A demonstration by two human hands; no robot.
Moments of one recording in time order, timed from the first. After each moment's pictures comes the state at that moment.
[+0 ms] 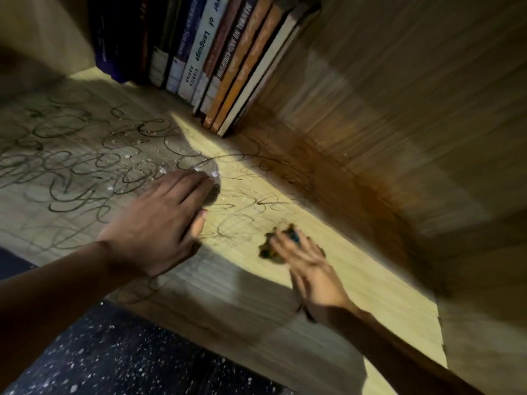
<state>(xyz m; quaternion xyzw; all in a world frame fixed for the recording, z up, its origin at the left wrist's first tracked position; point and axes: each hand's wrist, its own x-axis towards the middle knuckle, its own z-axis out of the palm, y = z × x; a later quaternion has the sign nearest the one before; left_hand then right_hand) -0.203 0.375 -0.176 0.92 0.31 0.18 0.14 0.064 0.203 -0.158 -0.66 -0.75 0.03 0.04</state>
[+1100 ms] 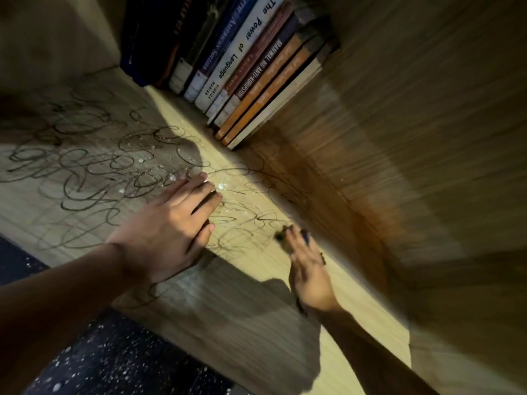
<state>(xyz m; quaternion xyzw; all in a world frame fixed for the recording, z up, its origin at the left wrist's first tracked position) -0.198 0.376 -0.177 0.92 0.31 0.20 0.11 0.077 0.232 -0.146 -0.77 -0.62 0.11 0.06</state>
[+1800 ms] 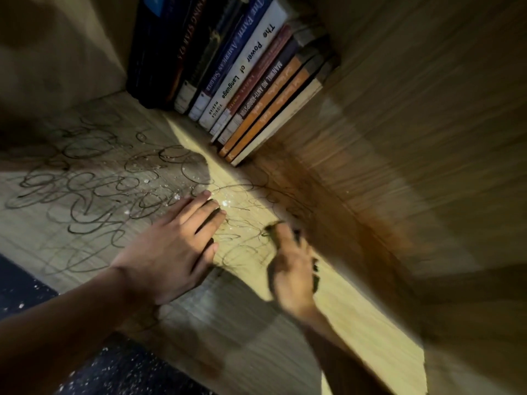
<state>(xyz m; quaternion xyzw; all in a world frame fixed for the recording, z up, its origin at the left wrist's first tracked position) -0.199 0.376 -0.171 0.93 0.32 0.16 0.09 0.027 0.279 -0.159 -0.82 -0.57 -0.01 0.09</state>
